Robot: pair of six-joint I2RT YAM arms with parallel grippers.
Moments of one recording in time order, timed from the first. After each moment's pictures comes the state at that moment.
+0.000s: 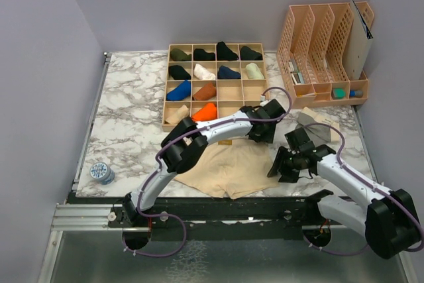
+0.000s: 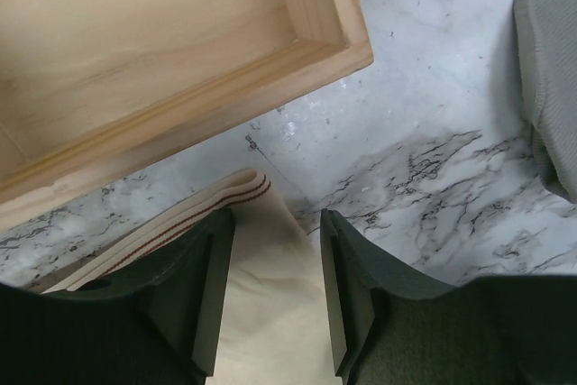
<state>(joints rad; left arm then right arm) -1.01 2.30 1.90 -0.62 -0.10 -0.69 0.40 1.02 0.46 -0.67 -0.14 0.78</state>
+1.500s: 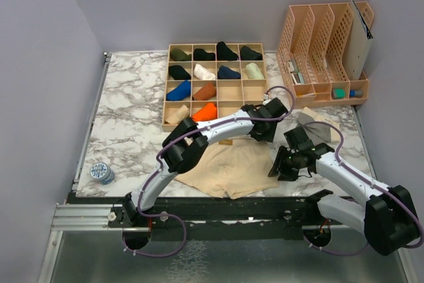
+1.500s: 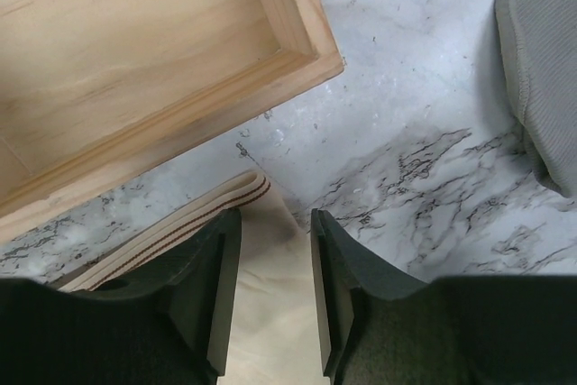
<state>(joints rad) -1.01 2.32 1.94 -0.64 -0.10 -0.64 0.40 1.06 0.47 -0.66 -0.14 0.76</state>
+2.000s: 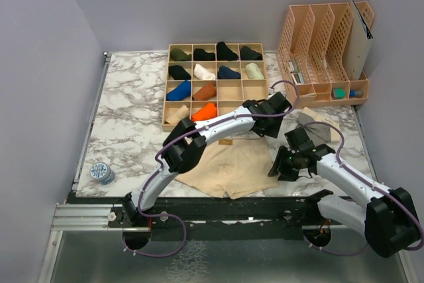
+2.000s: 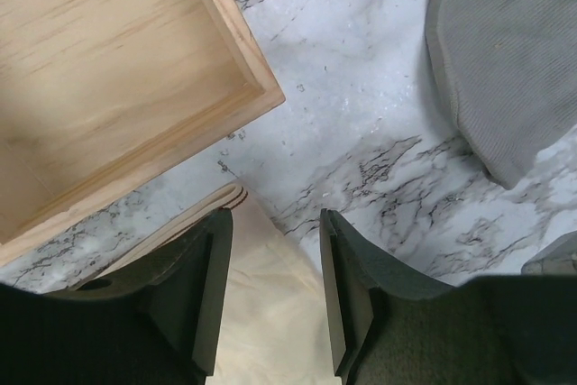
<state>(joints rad) -1.01 2.33 2.05 -0.69 -0.09 -0.57 0.40 1.04 0.46 -0.65 -0.15 0.76</state>
